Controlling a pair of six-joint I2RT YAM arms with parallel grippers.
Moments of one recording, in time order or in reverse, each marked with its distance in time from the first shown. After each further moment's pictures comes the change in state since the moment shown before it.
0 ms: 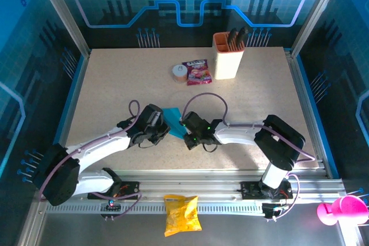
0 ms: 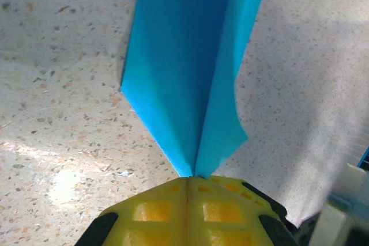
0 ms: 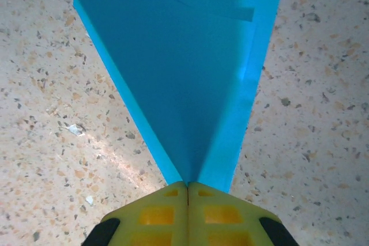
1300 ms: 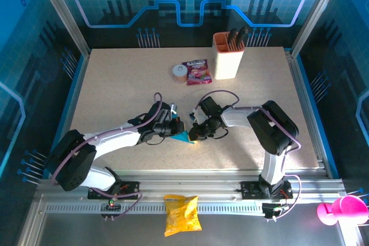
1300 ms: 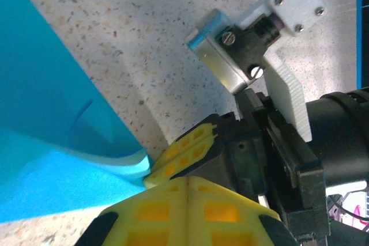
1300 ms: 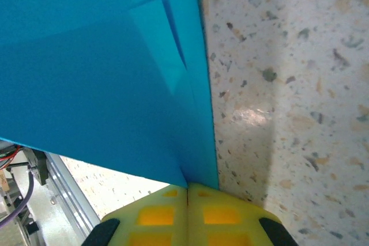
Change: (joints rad) left arm -0.031 0.183 0.017 0.310 0.212 0.563; right arm -0.295 0.155 0.041 -0.040 -0.666 0.073
